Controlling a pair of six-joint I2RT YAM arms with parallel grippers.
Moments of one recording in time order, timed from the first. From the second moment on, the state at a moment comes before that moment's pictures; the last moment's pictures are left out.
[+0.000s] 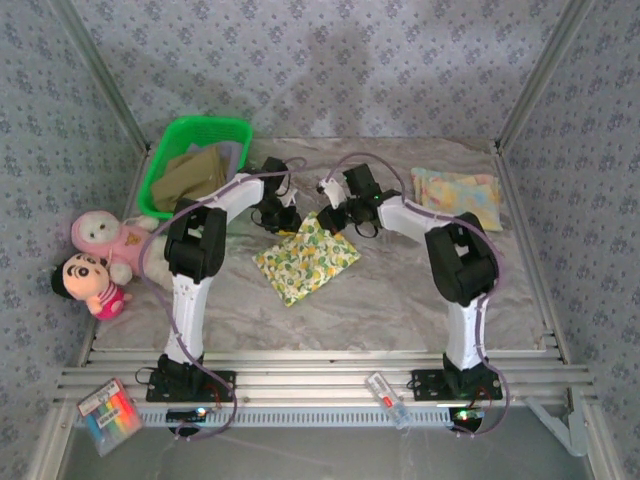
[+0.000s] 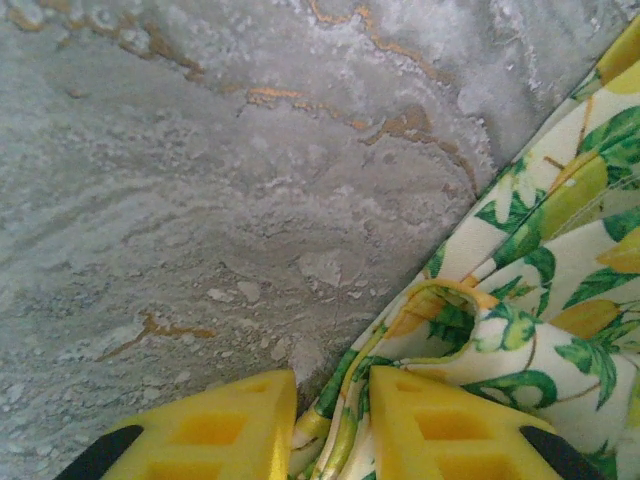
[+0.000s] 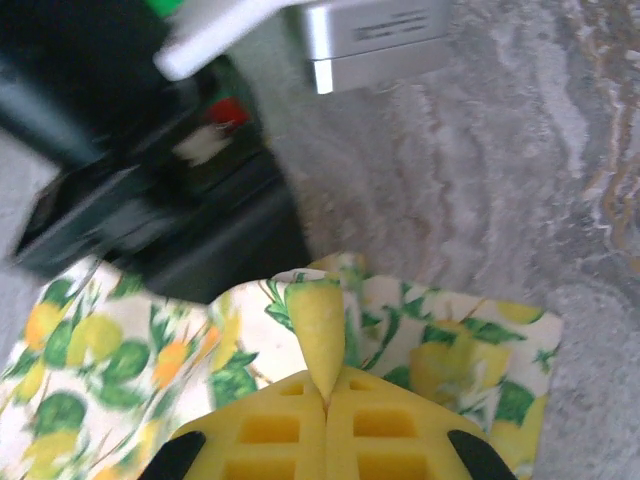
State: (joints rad) left arm -0.40 2.25 1.76 -0.92 0.35 -0.20; right arm 0.49 2.01 1.41 -0.24 -0.50 -0.09
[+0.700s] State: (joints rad) left arm -0.42 1.99 1.60 -0.90 0.38 -0.30; right arm 0.47 2.15 1.47 -0.30 -0.46 -0.01
